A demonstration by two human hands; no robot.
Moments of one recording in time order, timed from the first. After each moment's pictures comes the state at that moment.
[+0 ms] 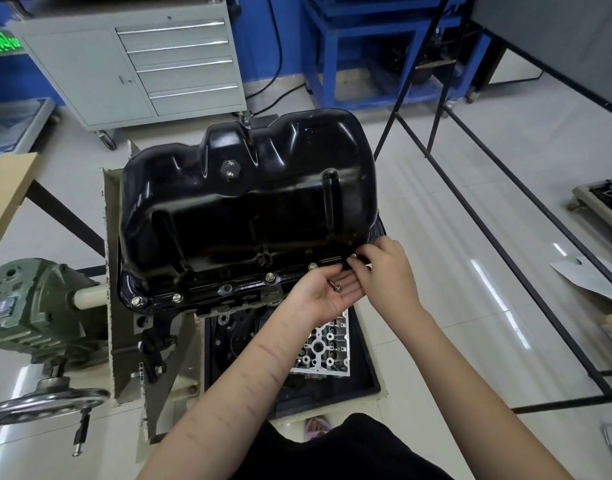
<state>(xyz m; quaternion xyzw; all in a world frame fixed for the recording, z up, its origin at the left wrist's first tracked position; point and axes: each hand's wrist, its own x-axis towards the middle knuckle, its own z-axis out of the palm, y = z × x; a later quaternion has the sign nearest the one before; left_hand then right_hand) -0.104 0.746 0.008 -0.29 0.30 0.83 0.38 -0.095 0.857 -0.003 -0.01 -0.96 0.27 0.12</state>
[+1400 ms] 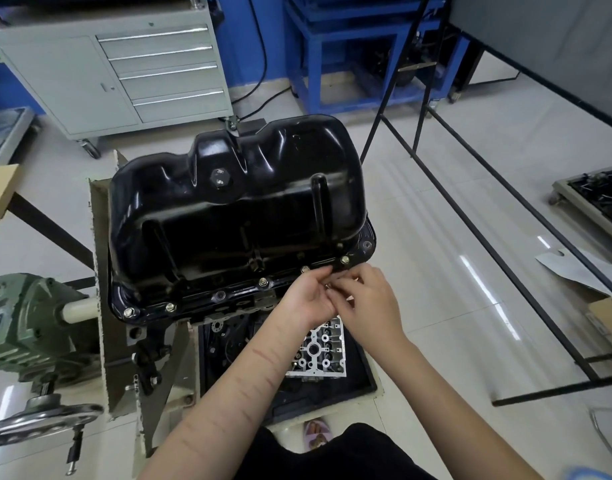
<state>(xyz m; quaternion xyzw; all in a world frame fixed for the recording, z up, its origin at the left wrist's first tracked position) -0.104 0.745 0.007 -0.27 0.31 0.82 0.39 -0.055 0.838 -0.011 0.03 -0.94 0.31 0.15</state>
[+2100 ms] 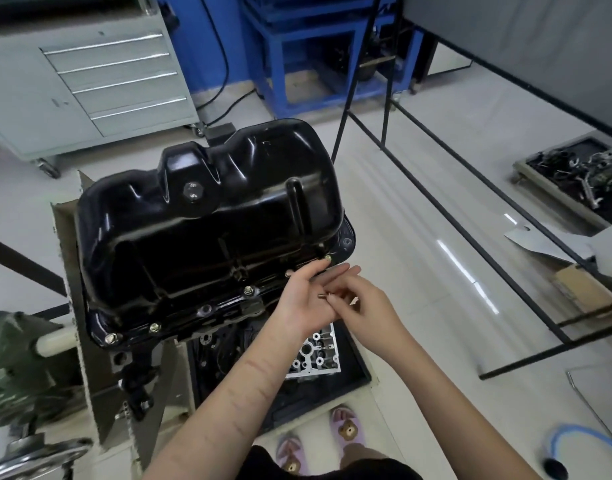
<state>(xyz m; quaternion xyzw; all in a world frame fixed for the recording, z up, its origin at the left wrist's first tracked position) -0.099 0.750 0.007 -0.22 0.33 0.81 0.44 -0.040 0.850 0.002 -0.03 -0.87 0.49 0.02</state>
